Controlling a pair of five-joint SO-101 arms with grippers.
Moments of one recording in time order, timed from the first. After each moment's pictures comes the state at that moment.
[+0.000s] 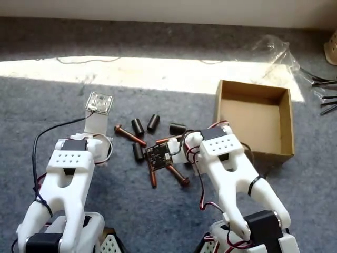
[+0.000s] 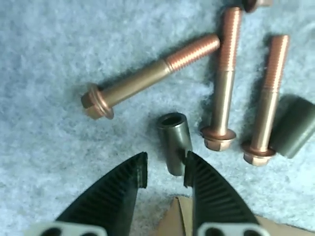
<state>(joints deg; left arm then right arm) -6.5 -29.2 60.8 43.4 -6.6 -22.4 -15.6 44.4 56.0 91.3</state>
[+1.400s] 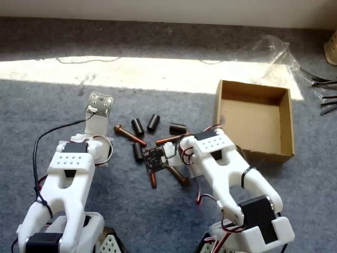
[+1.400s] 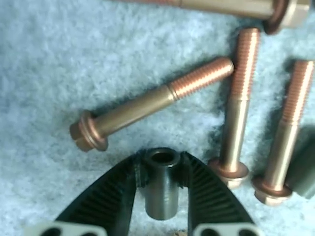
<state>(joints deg) -6.5 -29.2 63.1 39.1 -6.6 -23.4 -2.6 46.3 48.0 91.3</state>
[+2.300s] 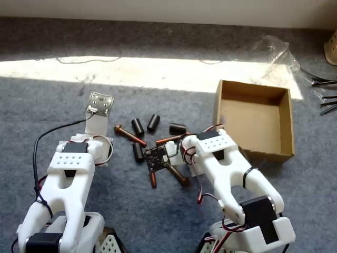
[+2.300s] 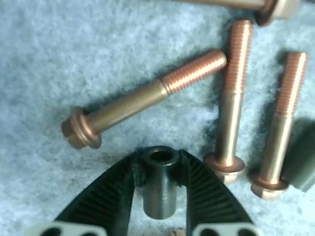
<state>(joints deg) -6.5 -29.2 63.1 39.1 -6.7 -21.8 -2.5 46.7 45.8 90.8</state>
